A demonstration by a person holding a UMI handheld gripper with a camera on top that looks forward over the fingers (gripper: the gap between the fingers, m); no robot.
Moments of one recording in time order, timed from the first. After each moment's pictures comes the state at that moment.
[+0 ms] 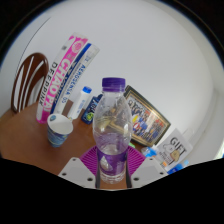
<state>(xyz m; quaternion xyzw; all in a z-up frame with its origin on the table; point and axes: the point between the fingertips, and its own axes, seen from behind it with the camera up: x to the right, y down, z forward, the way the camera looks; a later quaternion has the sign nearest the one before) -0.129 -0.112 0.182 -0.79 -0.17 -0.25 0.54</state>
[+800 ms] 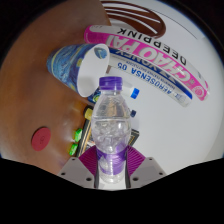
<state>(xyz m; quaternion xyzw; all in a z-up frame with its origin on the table) -0.142 0.002 0.198 -0.46 -0.58 -0.61 0.30</state>
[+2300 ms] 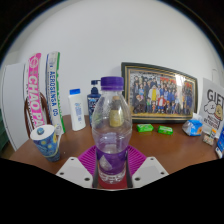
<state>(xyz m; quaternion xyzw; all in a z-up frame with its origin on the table) -0.088 -0.008 0.078 -0.81 -0.08 0.06 0.58</state>
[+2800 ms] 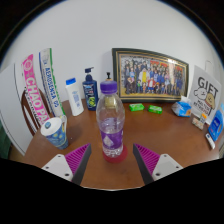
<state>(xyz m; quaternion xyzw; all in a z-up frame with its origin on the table) -0.074 -0.090 0.089 -0.89 -0.03 0.04 0.46</state>
